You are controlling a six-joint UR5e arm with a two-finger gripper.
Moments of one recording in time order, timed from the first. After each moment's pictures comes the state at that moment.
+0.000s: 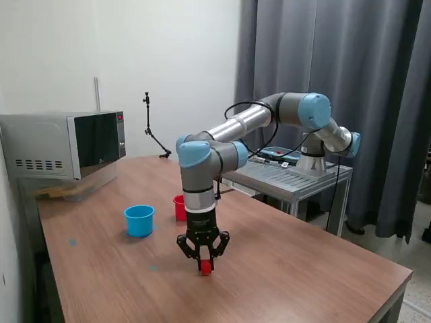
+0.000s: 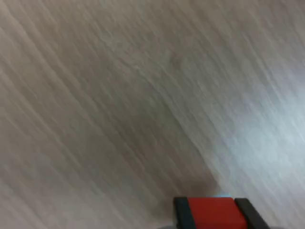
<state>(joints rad) 0.04 -0.40 0.68 -1.81 -1.47 -3.96</state>
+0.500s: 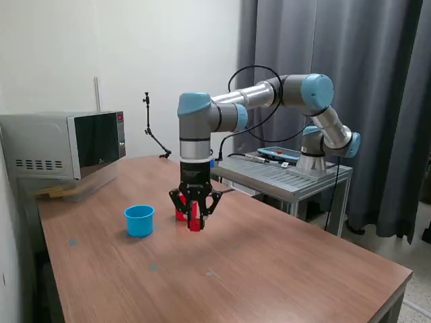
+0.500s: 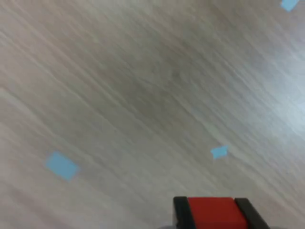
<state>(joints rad) 0.01 -0.58 0.75 -1.80 -1.48 -3.78</state>
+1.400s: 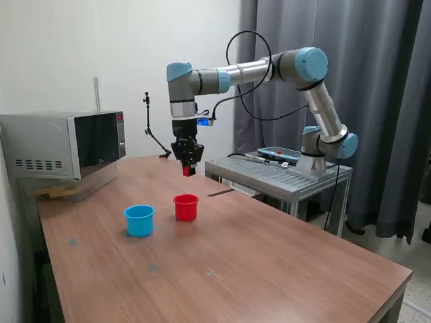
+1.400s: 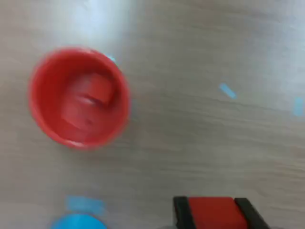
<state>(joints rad) -0.22 -0.87 1.06 -1.68 -1.51 -3.43</state>
